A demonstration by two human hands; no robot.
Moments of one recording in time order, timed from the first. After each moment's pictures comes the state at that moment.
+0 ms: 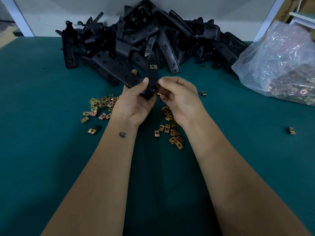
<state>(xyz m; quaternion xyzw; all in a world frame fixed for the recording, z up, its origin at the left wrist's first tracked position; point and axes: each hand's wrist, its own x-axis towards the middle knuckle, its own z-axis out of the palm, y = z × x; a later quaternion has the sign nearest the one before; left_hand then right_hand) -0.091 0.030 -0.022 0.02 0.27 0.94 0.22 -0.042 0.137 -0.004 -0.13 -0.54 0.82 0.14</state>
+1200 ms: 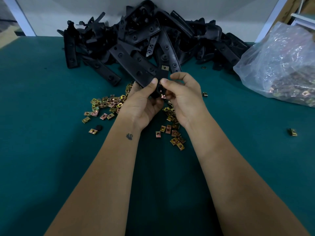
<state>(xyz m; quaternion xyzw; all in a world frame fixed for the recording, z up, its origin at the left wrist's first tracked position) -0.087 0.035 -0.022 0.06 0.40 0.88 0.24 -0.043 0.137 -0.002 -0.15 -0.59 0.77 0.19</state>
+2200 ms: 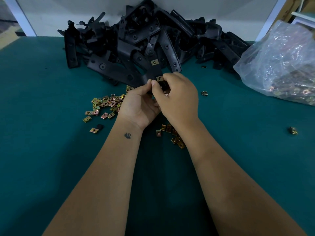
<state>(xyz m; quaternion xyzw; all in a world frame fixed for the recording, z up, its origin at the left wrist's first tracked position) -0.087 0.035 -0.023 -0.01 0.33 0.89 0.30 -0.038 0.122 -0.010 -0.05 -0.88 0.27 0.38</state>
